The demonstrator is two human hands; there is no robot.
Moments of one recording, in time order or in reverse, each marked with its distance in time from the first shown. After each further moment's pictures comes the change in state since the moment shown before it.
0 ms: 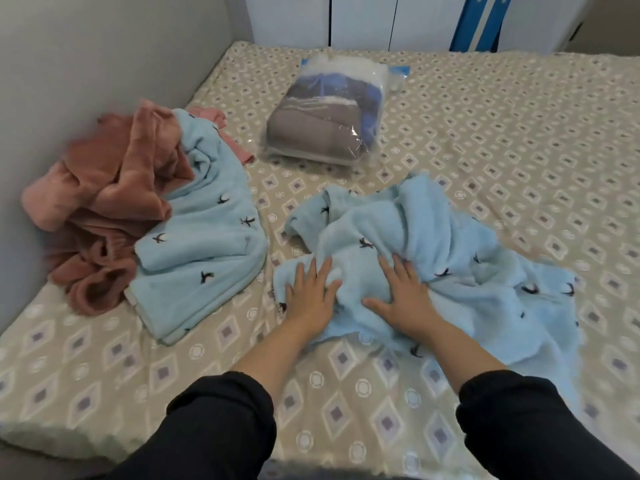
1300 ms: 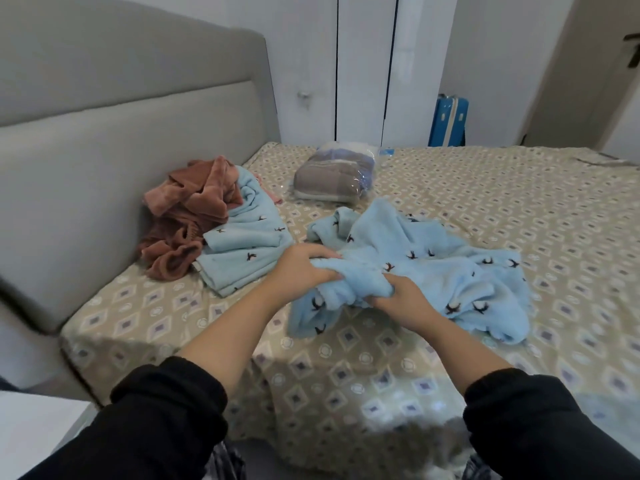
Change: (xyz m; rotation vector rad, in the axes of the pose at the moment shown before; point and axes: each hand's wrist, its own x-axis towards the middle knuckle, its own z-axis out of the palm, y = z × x) left_hand -0.195 0.026 -0.089 -0.405 0.229 0.422; right_hand -0.175 -0.060 0.008 0.541 0.269 -0.352
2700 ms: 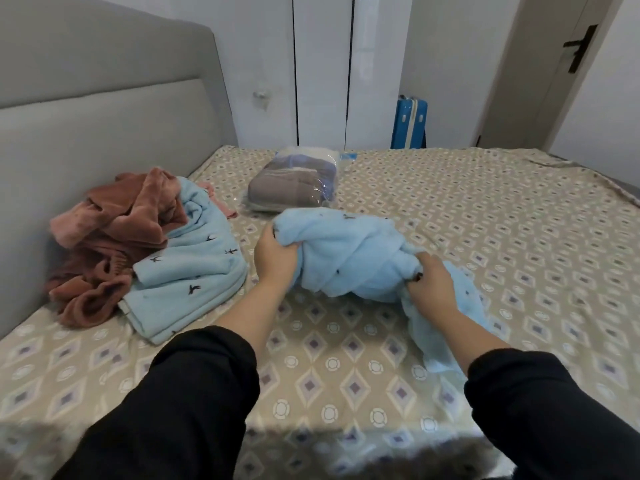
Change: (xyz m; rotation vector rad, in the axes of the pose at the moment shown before) left_hand 0.145 -0.029 0.056 -0.191 0.563 -0.144; right_hand 0.067 0.076 -0.099 -0.324 0.474 0.224
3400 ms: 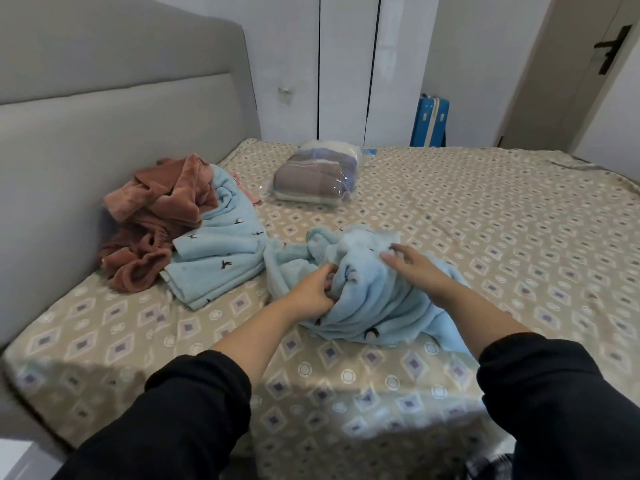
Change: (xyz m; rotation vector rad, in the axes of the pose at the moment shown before) left_hand -0.080 -0.026 -0.048 0.211 -0.864 -0.001; right_hand -0.029 -0.055 -0.001 0.322 -0.555 0.223
